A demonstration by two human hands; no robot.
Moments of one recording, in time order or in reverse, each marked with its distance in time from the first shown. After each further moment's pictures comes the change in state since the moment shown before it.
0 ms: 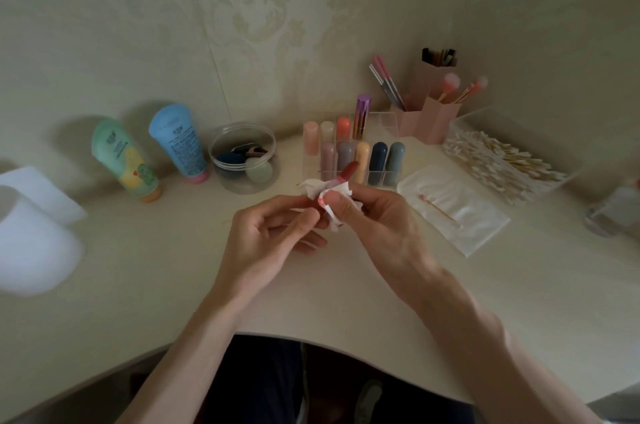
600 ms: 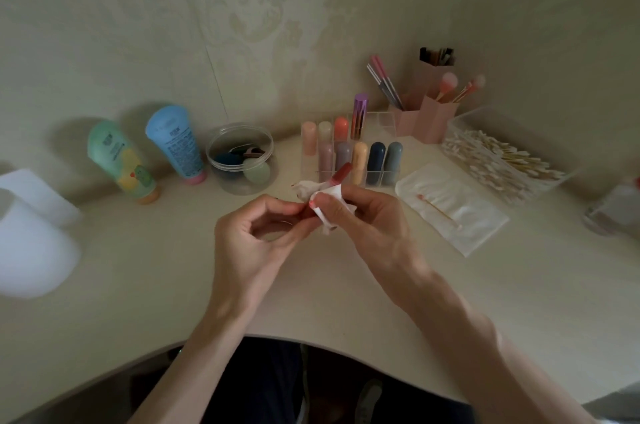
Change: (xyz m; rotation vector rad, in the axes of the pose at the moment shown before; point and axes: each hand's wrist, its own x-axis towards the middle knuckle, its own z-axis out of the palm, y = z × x) left_hand -0.005 -0.001 0.005 0.129 0.183 0.154; right_hand 0.001 0.006 0.007 -0.004 0.026 -0.004
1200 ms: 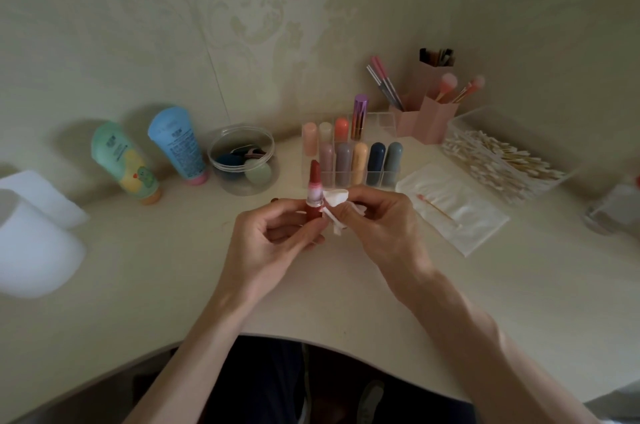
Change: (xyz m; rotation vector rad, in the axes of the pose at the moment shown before) left_hand 0.004 -0.008 0.000 -0.033 -0.201 -0.112; right_hand 0.002 0.006 -0.011 -0.051 0.084 -0.060
